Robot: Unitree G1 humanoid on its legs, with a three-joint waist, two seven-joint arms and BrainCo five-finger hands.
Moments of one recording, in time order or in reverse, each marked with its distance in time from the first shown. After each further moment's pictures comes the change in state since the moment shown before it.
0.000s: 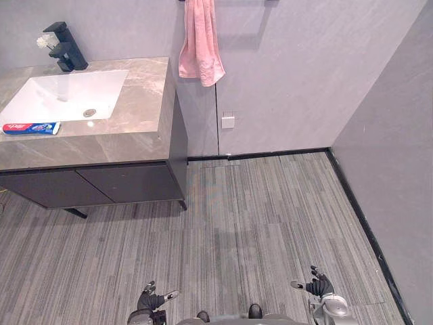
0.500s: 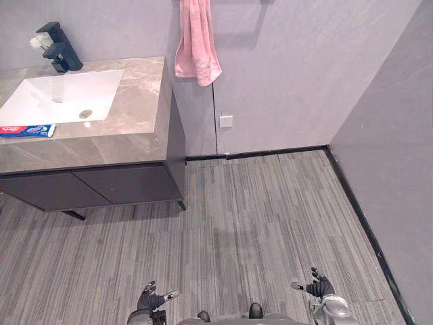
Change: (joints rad) left arm 0.001 0.001 0.000 0.000 0.000 0.000 -0.003; right arm 0.001 0.001 -0.031 0.002 0.000 0.016 0.001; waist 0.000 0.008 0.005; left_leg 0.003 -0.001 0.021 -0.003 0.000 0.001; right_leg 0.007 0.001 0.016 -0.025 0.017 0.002
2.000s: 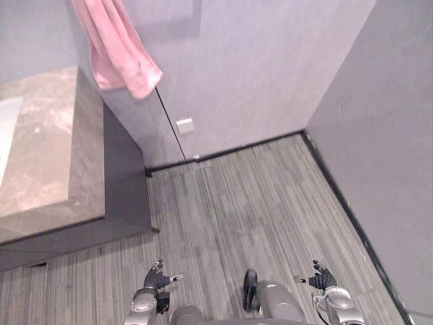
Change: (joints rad) left arm -0.063 -0.003 -0.049 -0.036 0.056 0.000 -0.027; right arm -0.029 -0.038 0.041 -0.004 0.013 0.012 0.008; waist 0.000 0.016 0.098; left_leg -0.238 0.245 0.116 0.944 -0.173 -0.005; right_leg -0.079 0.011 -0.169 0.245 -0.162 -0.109
